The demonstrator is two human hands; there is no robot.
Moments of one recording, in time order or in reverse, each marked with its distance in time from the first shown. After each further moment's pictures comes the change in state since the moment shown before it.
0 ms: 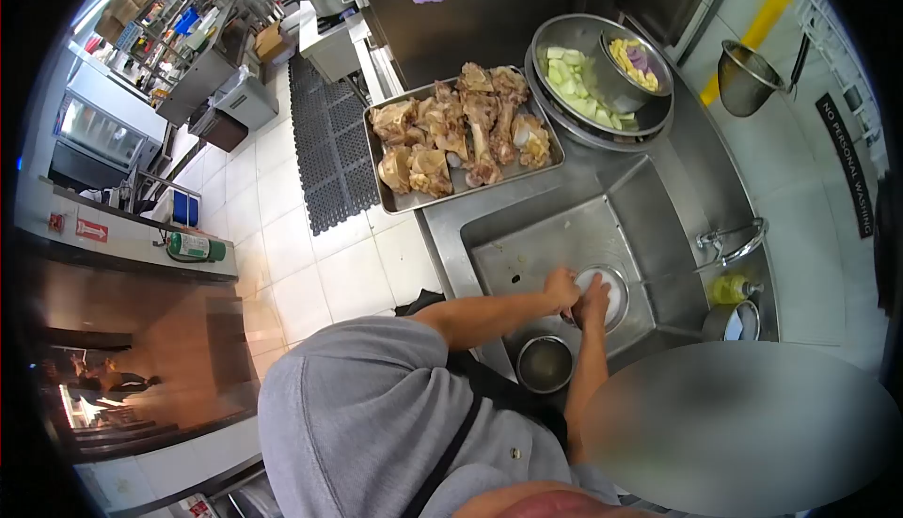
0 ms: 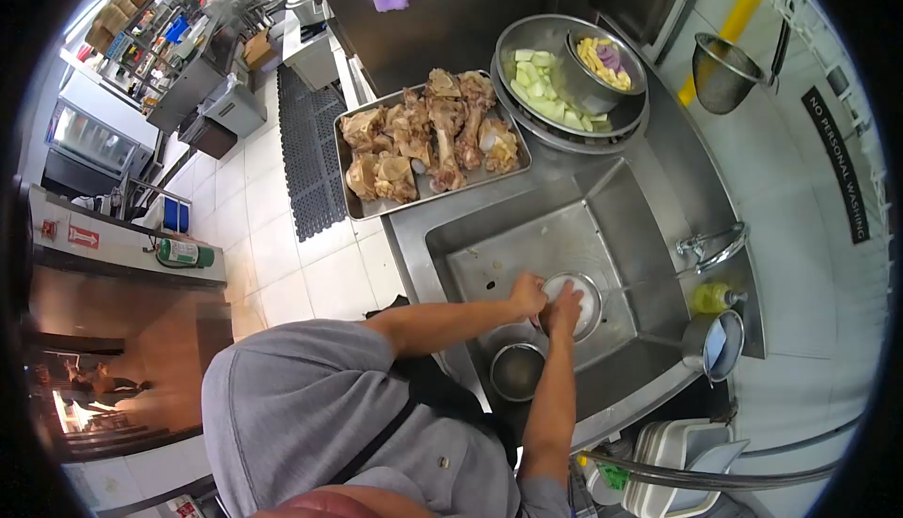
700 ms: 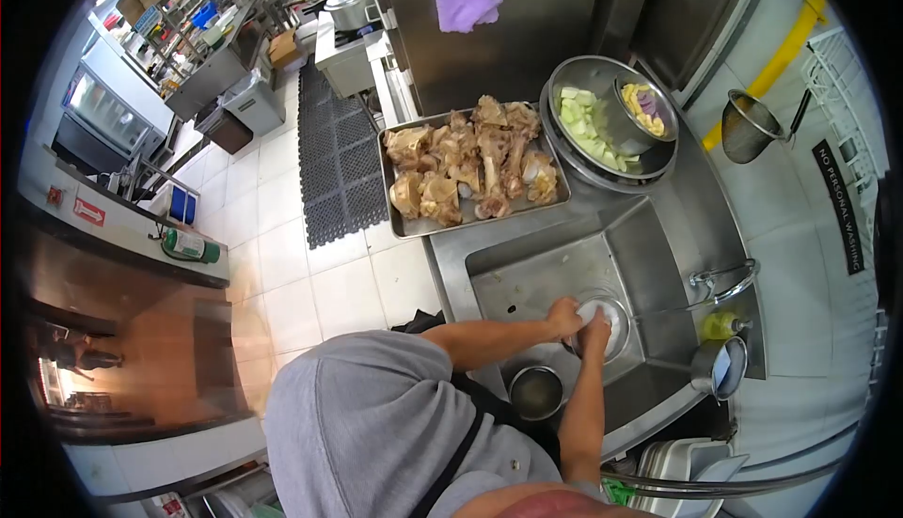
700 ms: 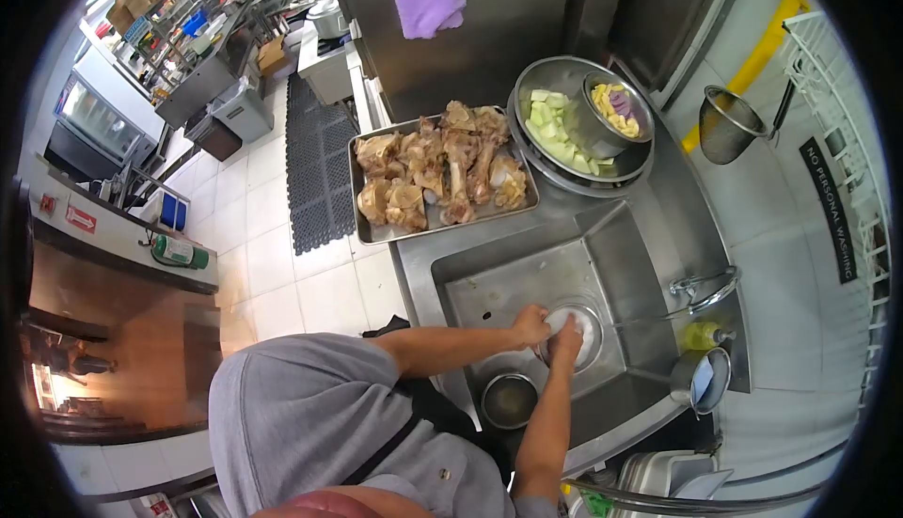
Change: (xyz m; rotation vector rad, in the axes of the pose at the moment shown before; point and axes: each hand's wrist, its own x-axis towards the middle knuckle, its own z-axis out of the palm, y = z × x) left_hand 0.008 0.005 0.000 0.042 -0.098 0.037; right_hand 0.015 0.009 -0.012 -0.180 0.028 -0.018
